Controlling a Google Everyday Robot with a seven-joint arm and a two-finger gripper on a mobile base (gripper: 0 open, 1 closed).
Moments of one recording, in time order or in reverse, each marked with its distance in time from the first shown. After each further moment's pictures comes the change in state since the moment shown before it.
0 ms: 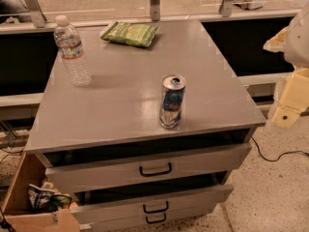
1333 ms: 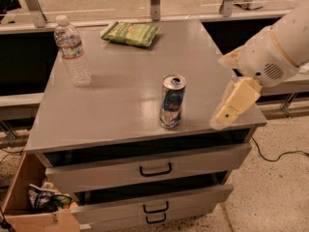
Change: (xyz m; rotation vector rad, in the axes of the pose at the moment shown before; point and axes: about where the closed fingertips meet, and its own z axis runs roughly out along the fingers) arm -0.072 -0.004 0.064 -0.119 -0.372 0.075
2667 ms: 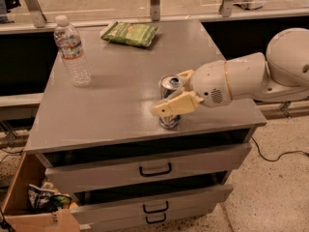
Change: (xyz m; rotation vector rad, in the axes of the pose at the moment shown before) arm -0.076 0.013 0.090 -0.123 -0.525 0.082
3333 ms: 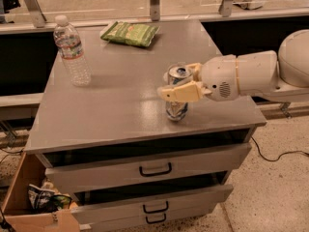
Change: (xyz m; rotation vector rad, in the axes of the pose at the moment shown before) arm -0.013 -0.018 -0.015 0.045 -0.100 0.012
